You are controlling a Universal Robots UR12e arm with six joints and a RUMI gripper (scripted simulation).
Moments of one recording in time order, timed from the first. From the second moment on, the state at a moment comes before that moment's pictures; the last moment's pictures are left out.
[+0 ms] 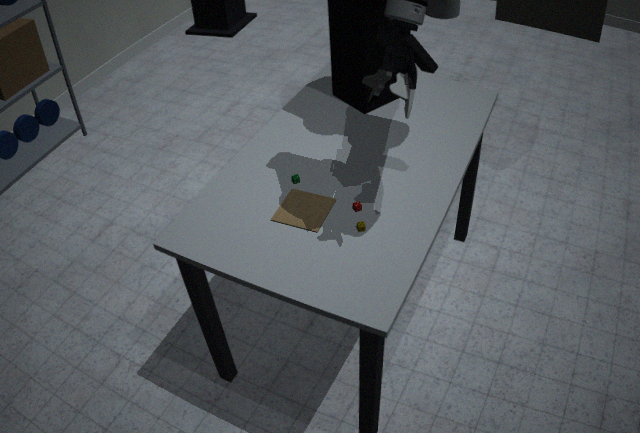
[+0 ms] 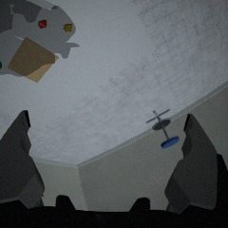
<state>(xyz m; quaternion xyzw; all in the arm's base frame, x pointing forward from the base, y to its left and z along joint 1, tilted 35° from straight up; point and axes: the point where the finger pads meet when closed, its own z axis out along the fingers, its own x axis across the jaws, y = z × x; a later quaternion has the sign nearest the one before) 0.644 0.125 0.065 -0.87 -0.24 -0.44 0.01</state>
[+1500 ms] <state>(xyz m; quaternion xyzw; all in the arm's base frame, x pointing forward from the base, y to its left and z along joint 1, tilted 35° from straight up) 0.608 -0.009 -0.282 -0.95 0.09 -0.16 0.26</state>
